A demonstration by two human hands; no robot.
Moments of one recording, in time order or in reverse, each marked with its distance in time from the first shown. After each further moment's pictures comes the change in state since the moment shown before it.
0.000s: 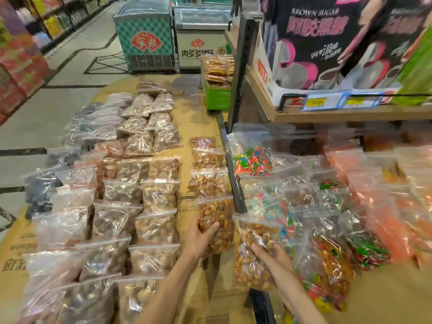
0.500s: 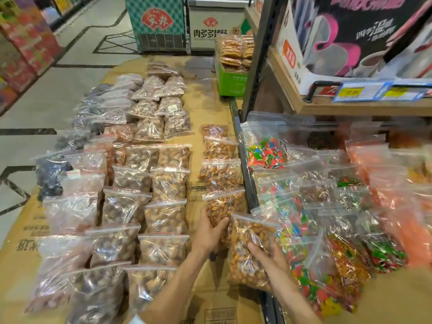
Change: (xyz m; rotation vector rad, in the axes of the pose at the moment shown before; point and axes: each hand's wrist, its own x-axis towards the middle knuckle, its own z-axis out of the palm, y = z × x) left_hand 0.010 0.000 0.004 0.178 0.051 -0.038; right_hand 0.001 0.013 0.036 -0.037 -0.021 -0.052
